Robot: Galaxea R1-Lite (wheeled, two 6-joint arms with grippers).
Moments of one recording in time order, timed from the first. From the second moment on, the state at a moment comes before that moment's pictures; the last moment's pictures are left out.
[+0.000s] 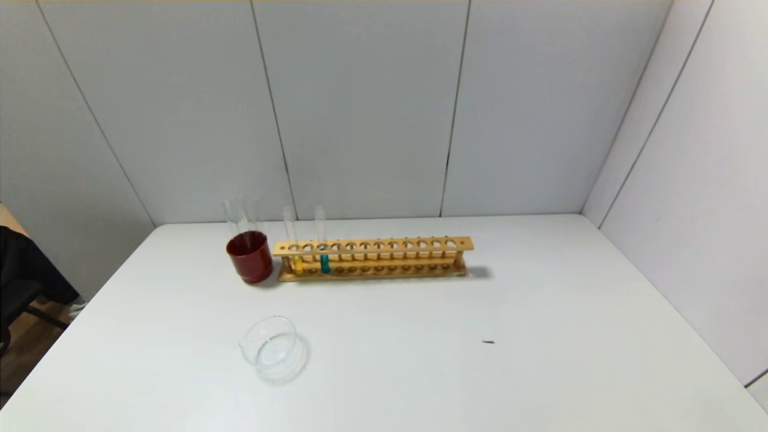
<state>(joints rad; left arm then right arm) 0.01 0.00 0.00 -0.01 -0.01 0.00 0.00 0.00 0.00 0.00 0.00 0.01</state>
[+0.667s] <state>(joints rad) 0.01 0.00 0.00 0.00 -0.01 0.01 0.00 0.00 0.00 0.00 0.00 0.01</state>
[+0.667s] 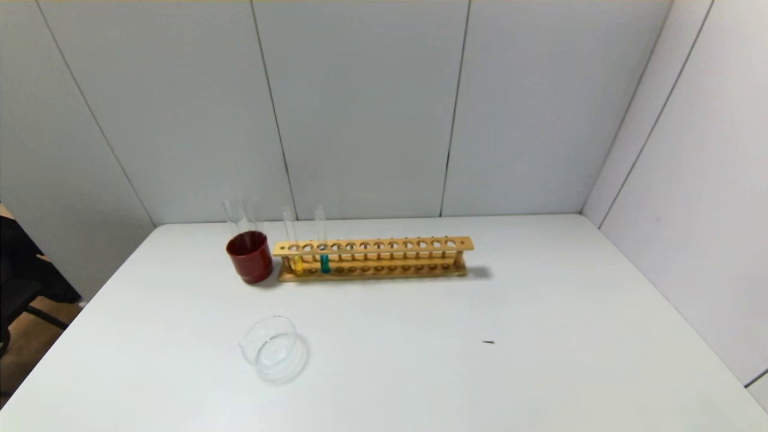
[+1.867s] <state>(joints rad) 0.01 0.78 -0.89 0.20 -0.17 0.06 0.00 0.00 0.00 0.00 0.00 0.01</state>
